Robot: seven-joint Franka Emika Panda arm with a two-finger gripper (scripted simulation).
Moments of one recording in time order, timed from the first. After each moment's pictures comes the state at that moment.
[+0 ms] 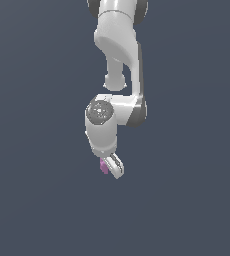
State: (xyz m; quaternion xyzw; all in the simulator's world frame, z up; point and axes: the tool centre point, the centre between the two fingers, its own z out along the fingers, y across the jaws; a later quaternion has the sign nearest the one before) arm 0.070 -0.038 0.095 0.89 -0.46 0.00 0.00
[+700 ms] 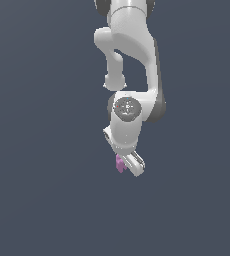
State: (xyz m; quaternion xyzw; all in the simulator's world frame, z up) arm 0.065 0.031 0.102 0.89 -0.46 0.00 0.00
